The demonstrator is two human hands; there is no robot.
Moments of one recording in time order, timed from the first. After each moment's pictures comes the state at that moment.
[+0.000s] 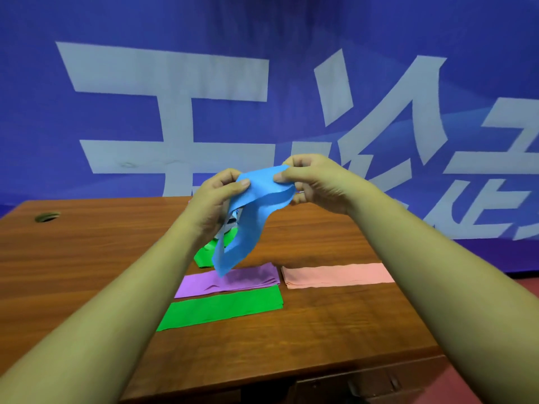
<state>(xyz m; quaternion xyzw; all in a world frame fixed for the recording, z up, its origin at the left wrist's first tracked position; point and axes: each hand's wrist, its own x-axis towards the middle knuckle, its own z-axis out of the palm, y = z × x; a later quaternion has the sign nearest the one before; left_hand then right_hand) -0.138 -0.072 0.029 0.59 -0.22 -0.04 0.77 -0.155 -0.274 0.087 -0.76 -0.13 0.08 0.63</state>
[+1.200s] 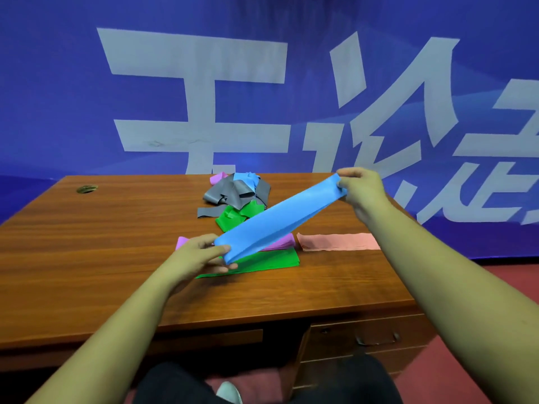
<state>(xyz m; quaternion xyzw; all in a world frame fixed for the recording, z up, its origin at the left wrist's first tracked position) -0.224 0.027 -0.093 0.70 -0.05 -0.17 0.69 -0.183 -0.302 0.007 -0.73 0.15 -0.20 0.64</state>
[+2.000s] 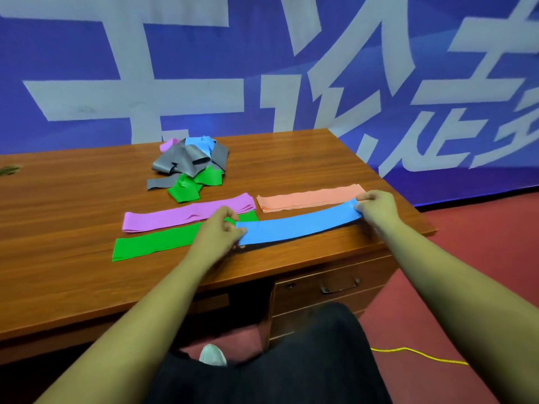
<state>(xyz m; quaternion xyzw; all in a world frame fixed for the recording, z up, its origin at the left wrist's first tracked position) -0.233 -0.092 -0.130 0.86 -0.10 -0.06 0.50 -0.249 -0.444 -0.122 -0.81 0.32 -0.18 0.47</state>
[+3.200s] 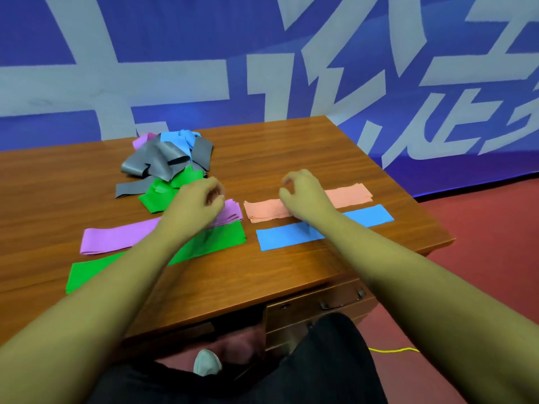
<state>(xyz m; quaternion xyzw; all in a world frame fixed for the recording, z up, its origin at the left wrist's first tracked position) -0.143 -0.108 -0.102 0.91 -0.26 0.10 0.30 -0.166 -0.349 -0.111 -0.95 0.04 -0.12 0.27</state>
